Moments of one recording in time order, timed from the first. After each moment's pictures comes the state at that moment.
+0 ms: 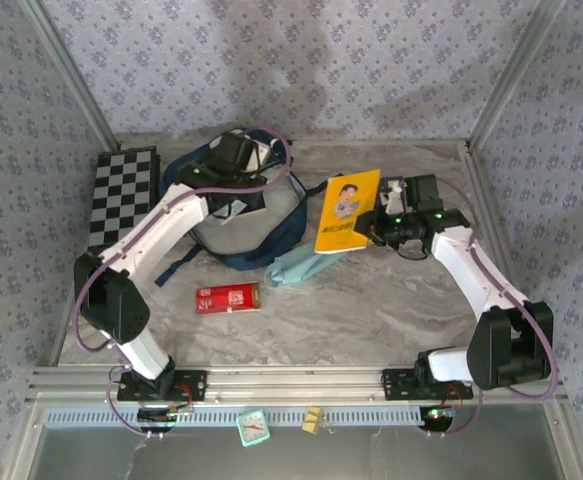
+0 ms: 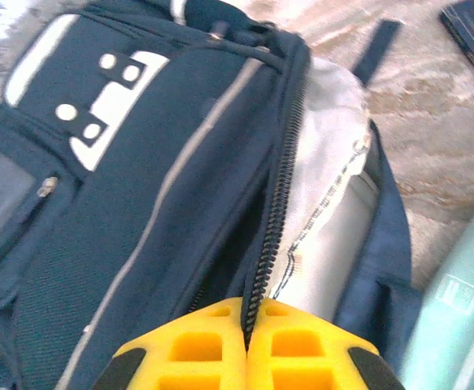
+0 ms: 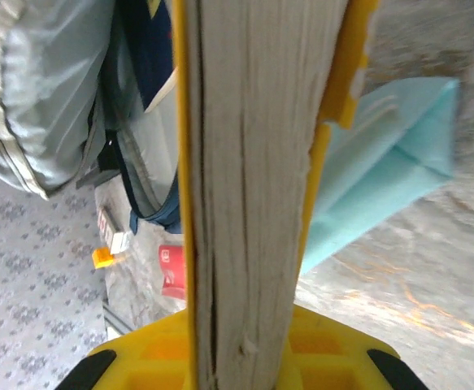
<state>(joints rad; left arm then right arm) -0.54 1.66 1.62 -0.77 -0.17 -0.03 0.19 1.35 1.03 -0.59 -0.67 0.63</state>
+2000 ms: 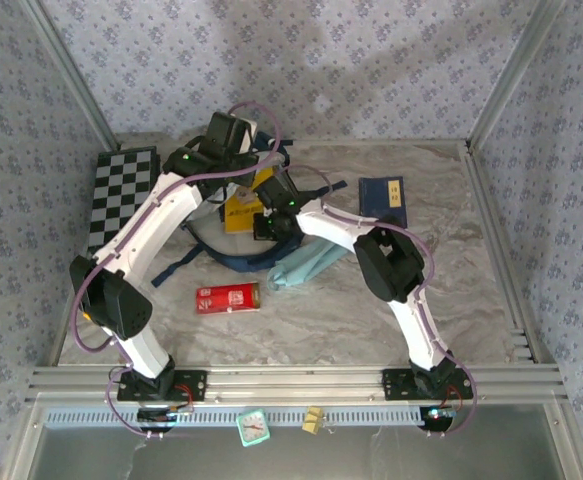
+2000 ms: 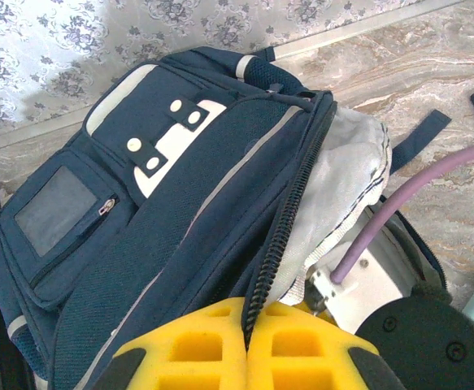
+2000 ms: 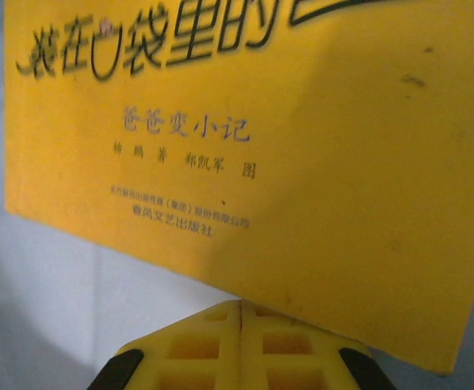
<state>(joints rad) -0.53 1.69 1.79 -0.85 -0.24 -0.11 0.75 2.21 1.75 -0.52 -0.10 0.61</state>
